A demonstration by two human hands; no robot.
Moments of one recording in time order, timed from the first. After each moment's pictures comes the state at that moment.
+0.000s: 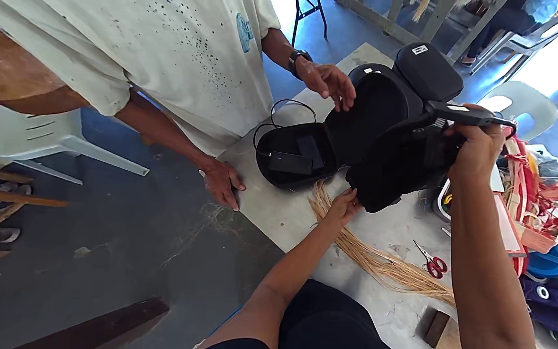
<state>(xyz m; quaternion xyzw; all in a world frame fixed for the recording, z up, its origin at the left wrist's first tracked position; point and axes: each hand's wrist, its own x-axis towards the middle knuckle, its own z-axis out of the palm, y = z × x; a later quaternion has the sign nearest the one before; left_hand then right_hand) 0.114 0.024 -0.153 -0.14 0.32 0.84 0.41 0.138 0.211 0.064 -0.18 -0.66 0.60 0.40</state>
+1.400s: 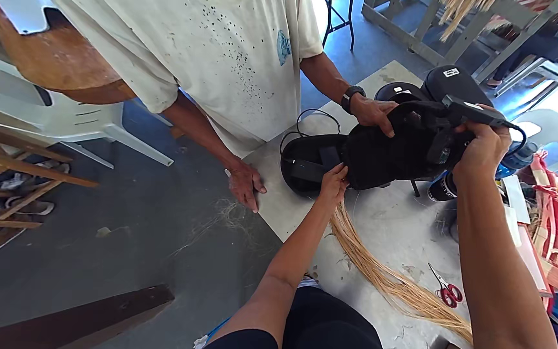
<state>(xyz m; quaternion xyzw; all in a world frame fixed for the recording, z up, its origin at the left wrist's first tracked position) 0.014 -0.016 -0.120 -0.14 0.39 0.88 0.23 0.067 0.193 0.065 -0.18 -0.62 0.64 0.41</state>
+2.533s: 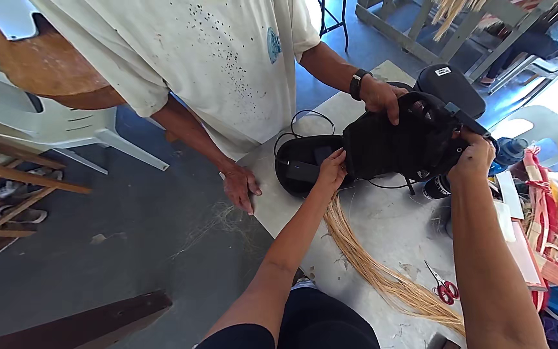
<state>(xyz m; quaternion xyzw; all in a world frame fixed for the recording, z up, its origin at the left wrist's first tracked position) -0.015 -0.002 -0.098 -0.10 0.38 0.89 0.25 0.077 0.205 0.051 -0.29 -0.53 0.70 0.39</state>
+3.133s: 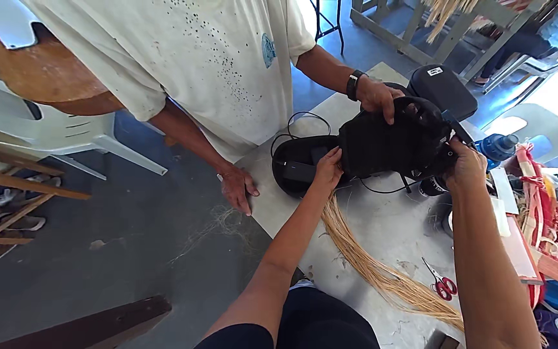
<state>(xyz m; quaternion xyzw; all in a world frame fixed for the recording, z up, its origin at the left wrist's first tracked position) -0.010 -0.002 -0.090 -0.08 0.40 0.88 0.24 0.103 0.225 0.033 -0.33 -0.60 0.66 0.31</state>
